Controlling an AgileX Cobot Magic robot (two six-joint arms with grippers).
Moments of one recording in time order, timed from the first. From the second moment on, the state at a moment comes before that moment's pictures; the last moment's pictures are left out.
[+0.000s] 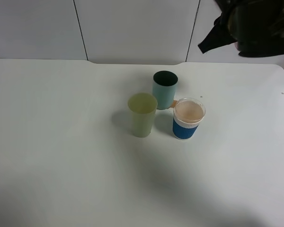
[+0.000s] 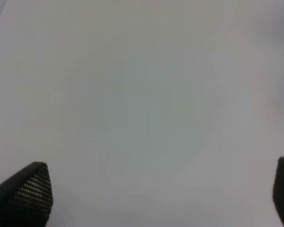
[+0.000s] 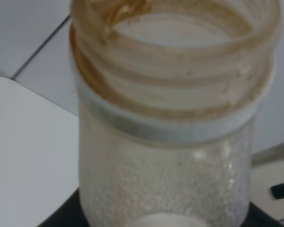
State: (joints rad) left arm -0.02 -0.01 -0.51 0.02 1.06 -0.02; right arm 0.68 1.50 -0.95 -1.46 0.86 1.10
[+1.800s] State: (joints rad) left arm -0.02 -0.01 -0.51 0.02 1.06 -0.02; right arm 0.00 1.38 -0.43 -0.31 -0.43 0.07
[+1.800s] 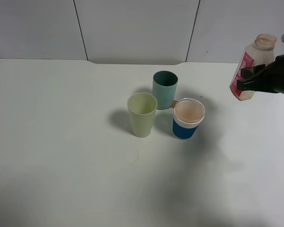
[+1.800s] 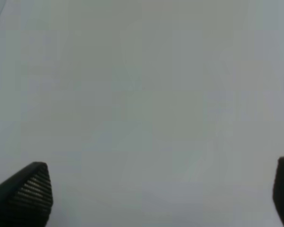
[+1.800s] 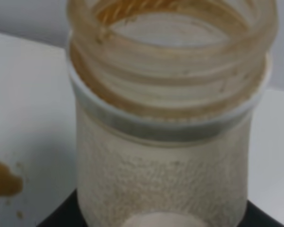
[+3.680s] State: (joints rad) left arm -0.02 -0.01 -0.51 0.02 1.06 -0.02; right arm 0.00 1.78 -0.32 -0.21 -0.95 -0.11
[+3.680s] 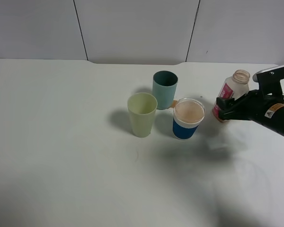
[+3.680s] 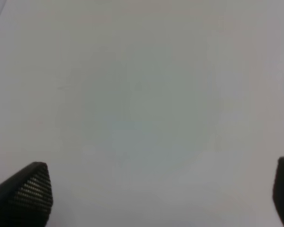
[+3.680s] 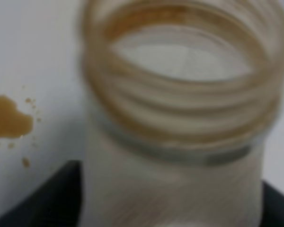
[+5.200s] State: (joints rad) left arm -0.02 -0.01 -0.51 0.02 1.06 -0.02; right arm 0.00 1.27 -0.29 -0.07 -0.72 -0.06
